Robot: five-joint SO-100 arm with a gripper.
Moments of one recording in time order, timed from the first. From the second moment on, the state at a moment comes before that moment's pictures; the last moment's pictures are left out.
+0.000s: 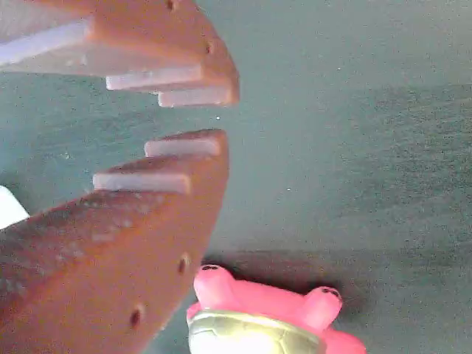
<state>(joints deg) -2.8 185.8 167.9 72.0 4.2</state>
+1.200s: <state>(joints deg) 7.1 104.9 111.9 56.9 3.3</state>
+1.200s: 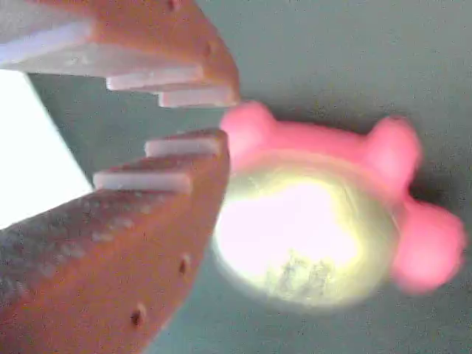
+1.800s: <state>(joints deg) 10.2 71.2 75.2 69.5 7.0</state>
